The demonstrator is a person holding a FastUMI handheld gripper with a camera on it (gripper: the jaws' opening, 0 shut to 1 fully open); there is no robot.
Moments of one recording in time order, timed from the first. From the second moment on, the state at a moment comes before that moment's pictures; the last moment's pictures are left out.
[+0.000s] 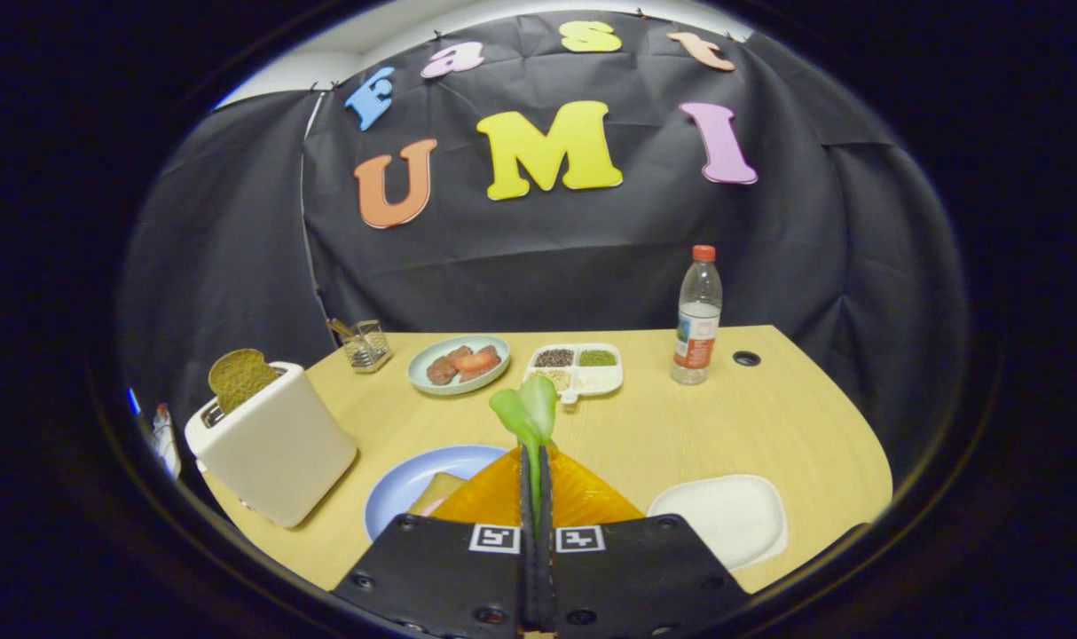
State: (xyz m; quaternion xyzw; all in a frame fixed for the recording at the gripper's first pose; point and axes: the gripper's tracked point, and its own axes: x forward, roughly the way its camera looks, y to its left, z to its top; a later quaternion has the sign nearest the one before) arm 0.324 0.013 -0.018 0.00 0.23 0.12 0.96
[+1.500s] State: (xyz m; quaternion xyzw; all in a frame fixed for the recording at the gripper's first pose) arm 0.303 0.109 -0.034 0.03 0.20 0.12 0.97
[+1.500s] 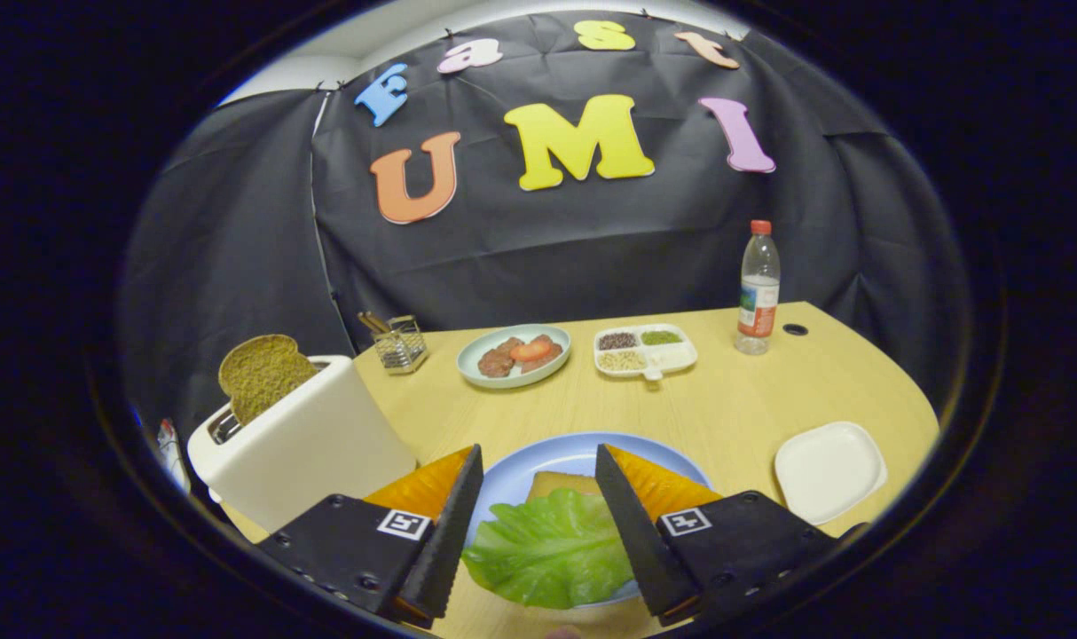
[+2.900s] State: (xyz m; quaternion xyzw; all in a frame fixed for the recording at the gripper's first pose) arm 0.260 0.324 -0.004 -0.02 0.20 0.10 0.97
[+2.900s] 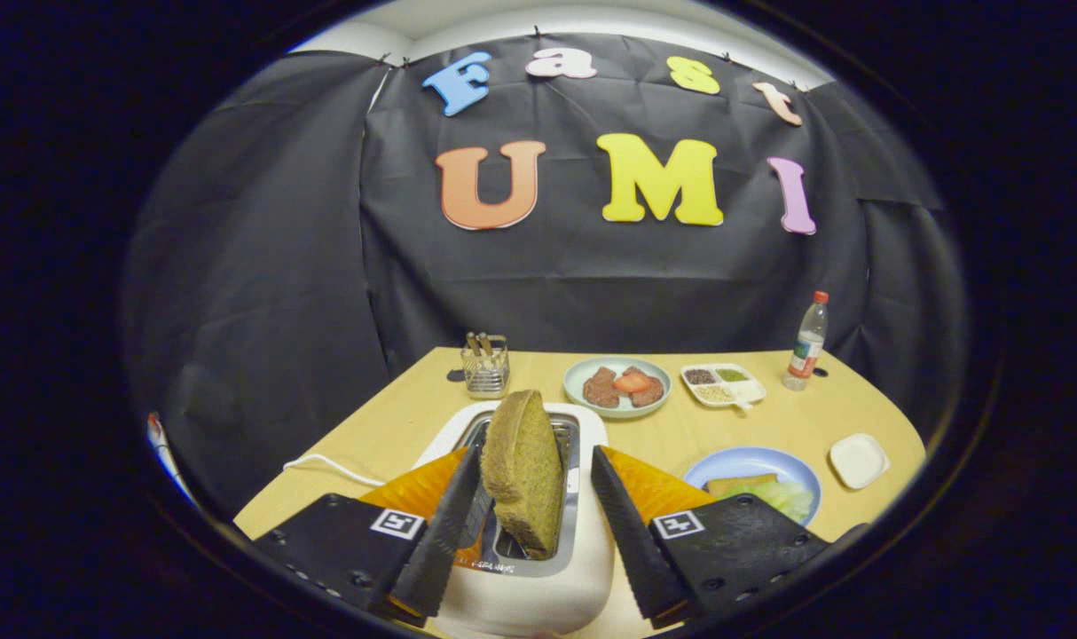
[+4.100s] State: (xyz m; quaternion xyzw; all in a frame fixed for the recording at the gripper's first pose) arm 0.243 0.256 0.116 0.07 0.10 0.16 0.98
